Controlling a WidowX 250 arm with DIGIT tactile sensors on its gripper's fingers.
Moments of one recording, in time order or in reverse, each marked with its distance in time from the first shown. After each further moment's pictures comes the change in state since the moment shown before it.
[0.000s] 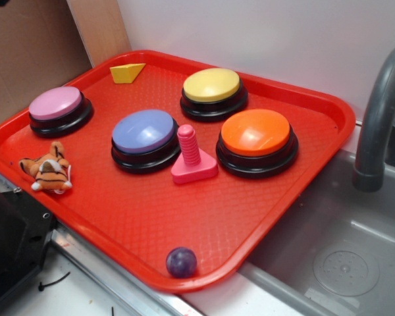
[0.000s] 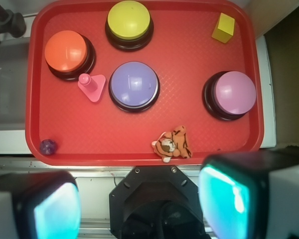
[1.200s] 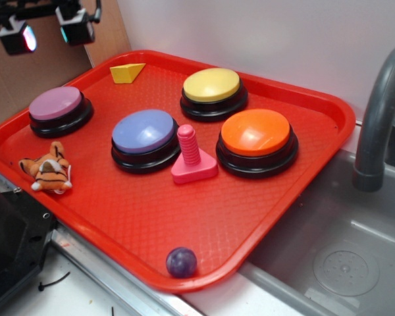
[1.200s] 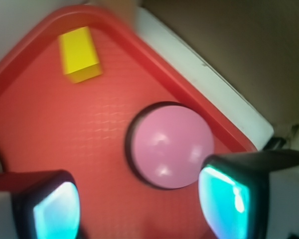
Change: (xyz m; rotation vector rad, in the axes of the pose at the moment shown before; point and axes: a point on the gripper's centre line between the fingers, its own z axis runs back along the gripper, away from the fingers) arm 0.076 0.153 -0.126 0.131 -0.021 0.888
